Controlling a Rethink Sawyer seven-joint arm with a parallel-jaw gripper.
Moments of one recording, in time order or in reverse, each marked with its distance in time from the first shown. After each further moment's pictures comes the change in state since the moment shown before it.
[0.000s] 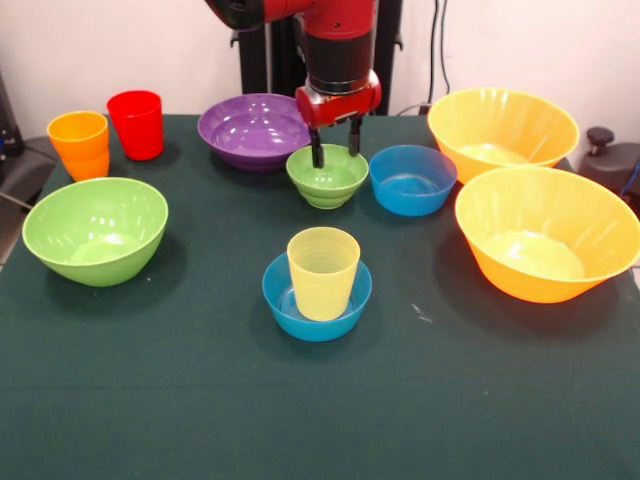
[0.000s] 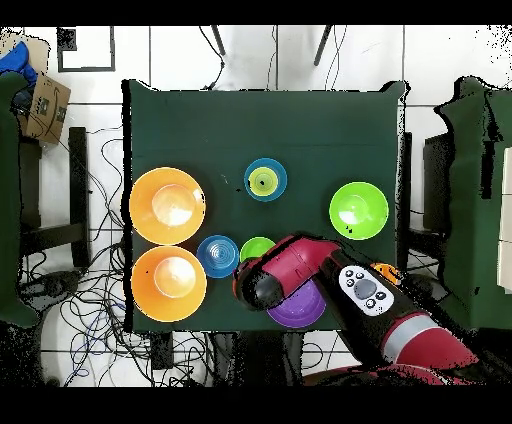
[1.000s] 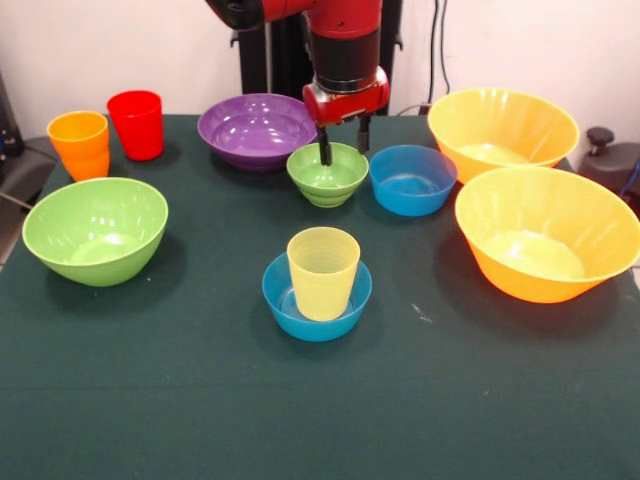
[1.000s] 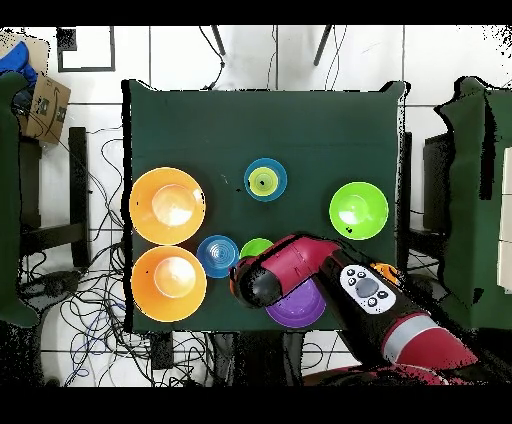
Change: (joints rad) arm 0.000 0.000 0.000 0.001 0.066 0.000 0.000
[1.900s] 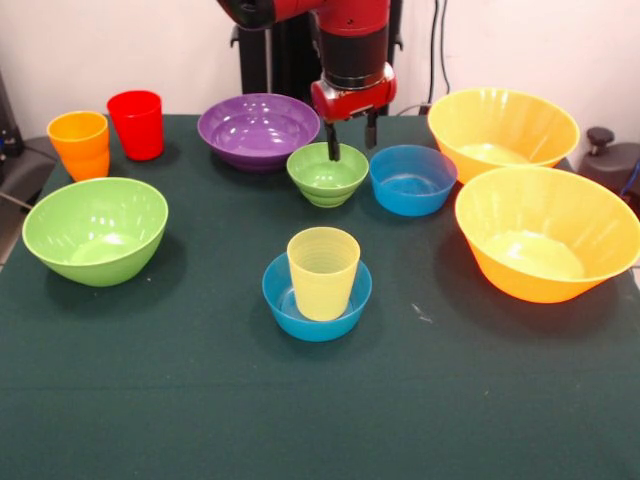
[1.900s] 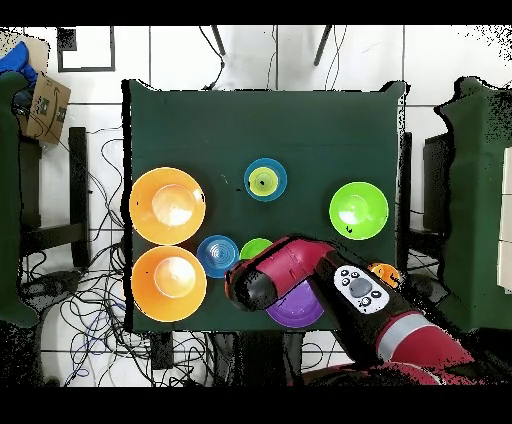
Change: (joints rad) arm 0.017 0.001 0.000 0.017 0.009 0.000 0.000
